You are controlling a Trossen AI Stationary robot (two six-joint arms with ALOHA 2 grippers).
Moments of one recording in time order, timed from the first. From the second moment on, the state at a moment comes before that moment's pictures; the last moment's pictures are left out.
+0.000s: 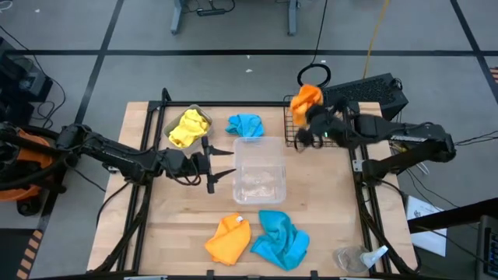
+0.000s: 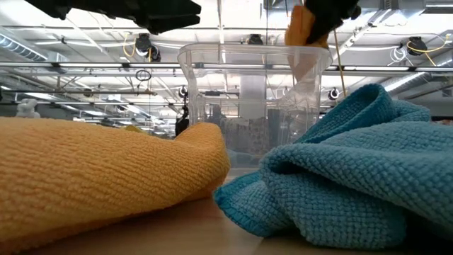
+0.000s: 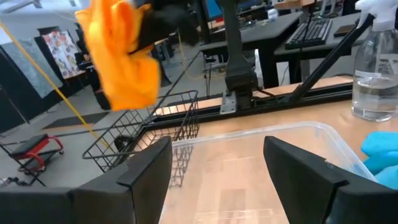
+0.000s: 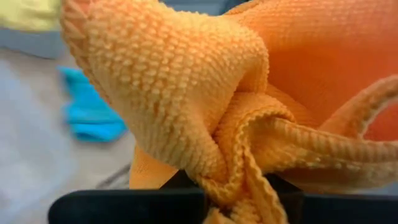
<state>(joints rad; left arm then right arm) -0.19 1.16 0.59 0.51 -0.34 0.25 -0.08 1.18 1.24 -0.86 0.84 0.19</state>
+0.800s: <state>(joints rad) -0.19 1.16 0.59 0.48 -0.29 0.21 -0.55 1.39 1.24 -1.20 0.59 0.24</state>
